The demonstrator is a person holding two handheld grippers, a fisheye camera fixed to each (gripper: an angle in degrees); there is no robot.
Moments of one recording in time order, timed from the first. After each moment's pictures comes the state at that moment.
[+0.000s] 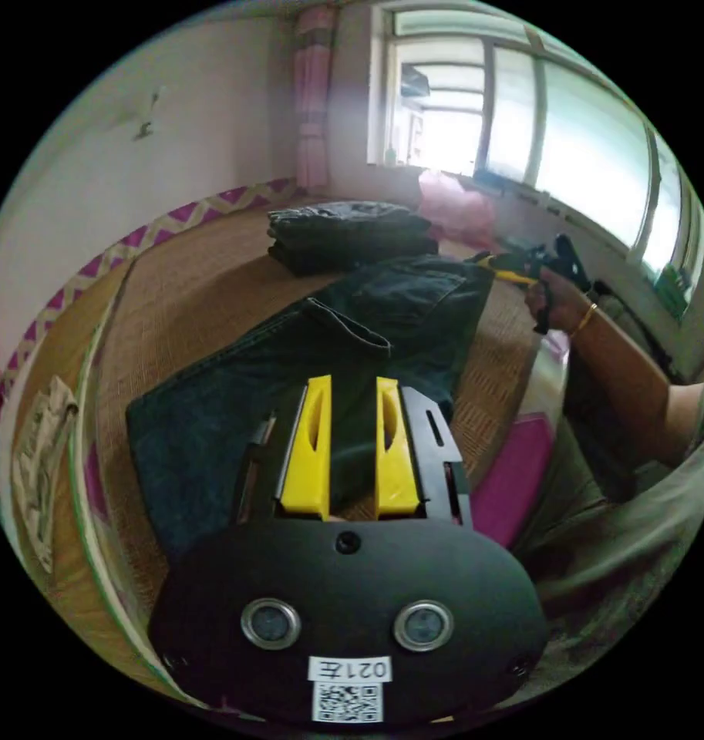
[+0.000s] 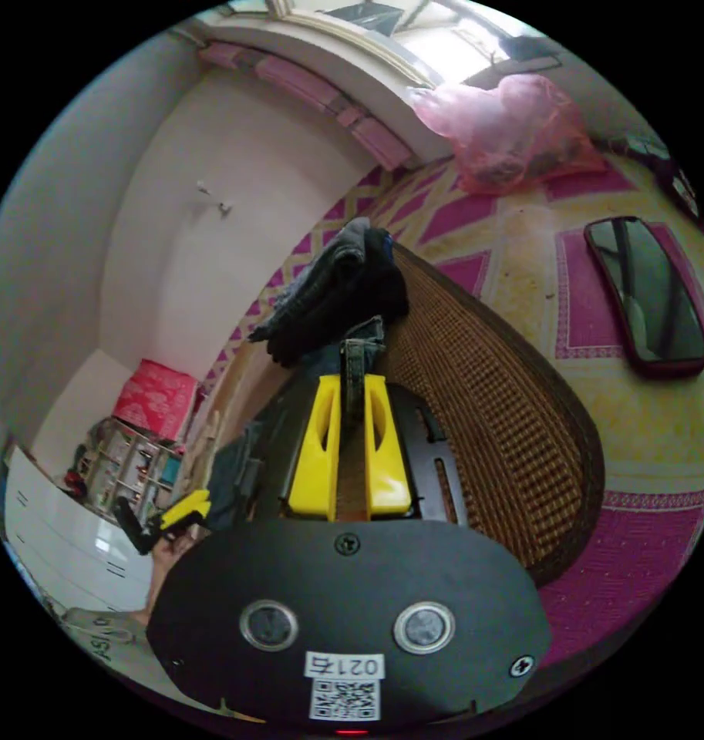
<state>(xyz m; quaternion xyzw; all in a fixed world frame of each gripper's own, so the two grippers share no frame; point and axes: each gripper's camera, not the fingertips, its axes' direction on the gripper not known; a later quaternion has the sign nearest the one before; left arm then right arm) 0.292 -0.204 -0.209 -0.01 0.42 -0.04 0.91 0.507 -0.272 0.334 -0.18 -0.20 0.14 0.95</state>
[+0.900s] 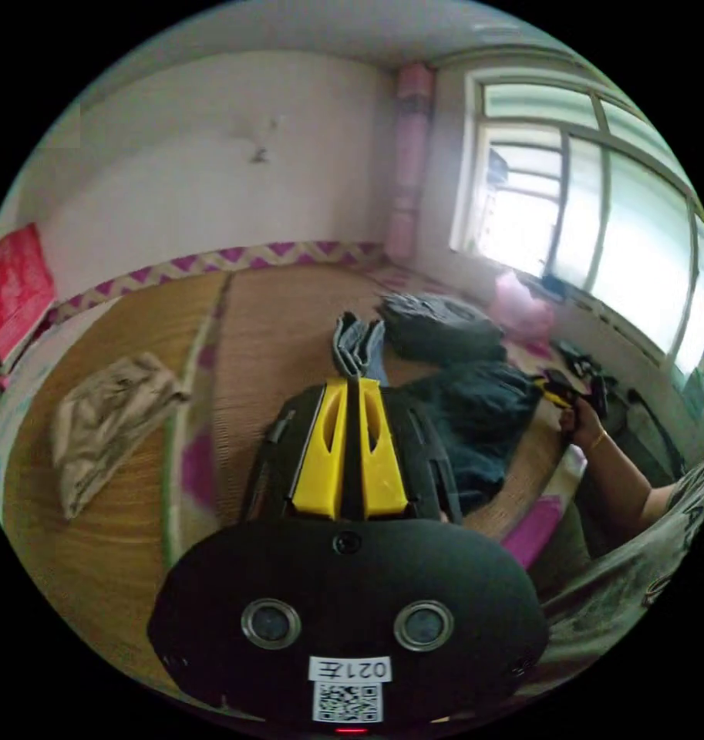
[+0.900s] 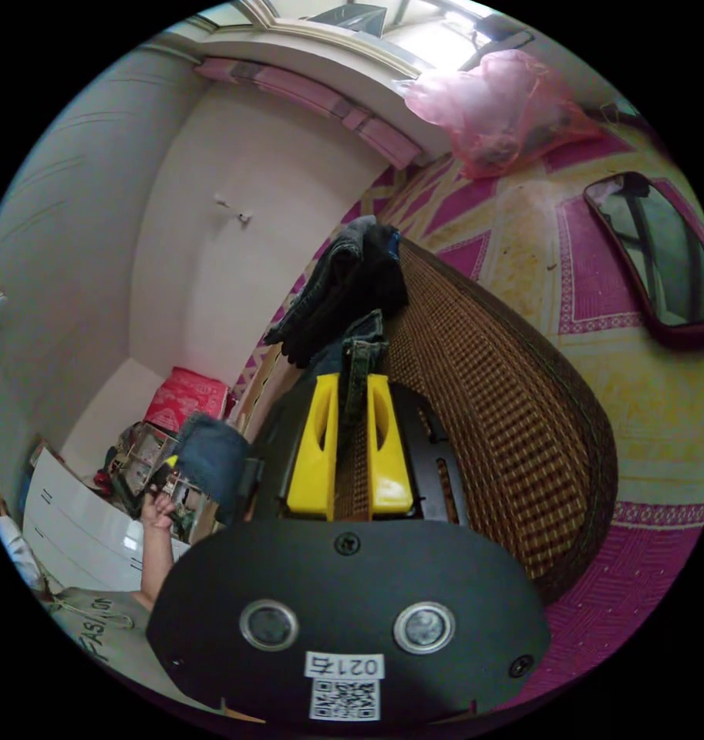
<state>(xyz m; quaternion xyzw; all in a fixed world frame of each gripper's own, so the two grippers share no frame) 0.037 -0.192 -0.133 0.05 0.32 -0.24 0.92 0.542 -0.244 0.340 -0.17 -0.27 0.16 0.93</state>
